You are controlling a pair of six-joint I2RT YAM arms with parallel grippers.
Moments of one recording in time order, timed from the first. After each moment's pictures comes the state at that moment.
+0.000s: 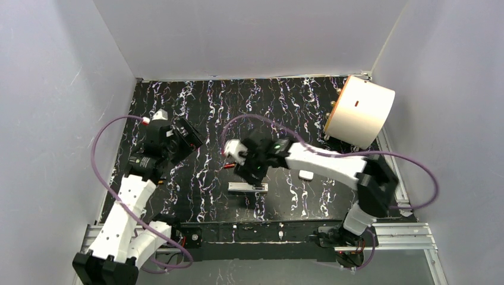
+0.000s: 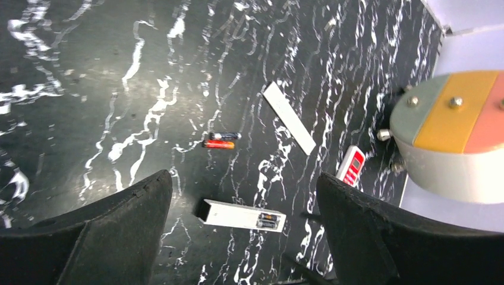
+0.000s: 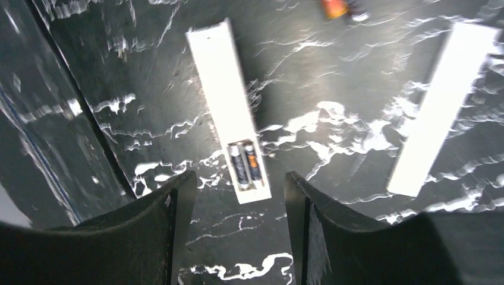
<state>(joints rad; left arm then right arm) -0.23 0.86 0.92 -0.73 -0.02 -0.81 1.08 1.71 1.31 -0.71 -0.16 -0.27</state>
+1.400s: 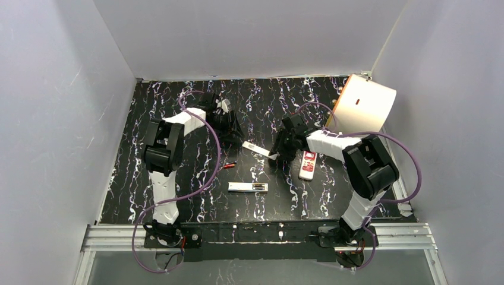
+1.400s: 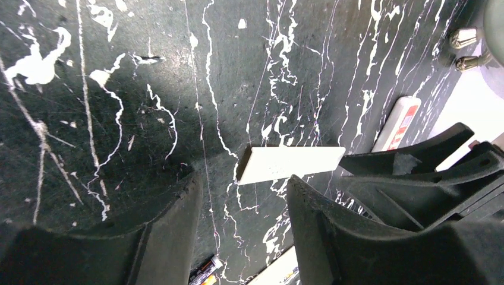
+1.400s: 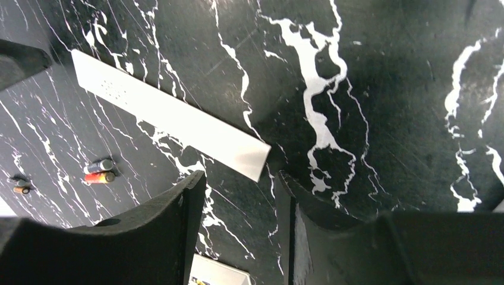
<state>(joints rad) -0.28 2.08 1.44 -0.47 0.57 -0.48 0.56 1.75 1.01 -0.30 -0.13 0.85</state>
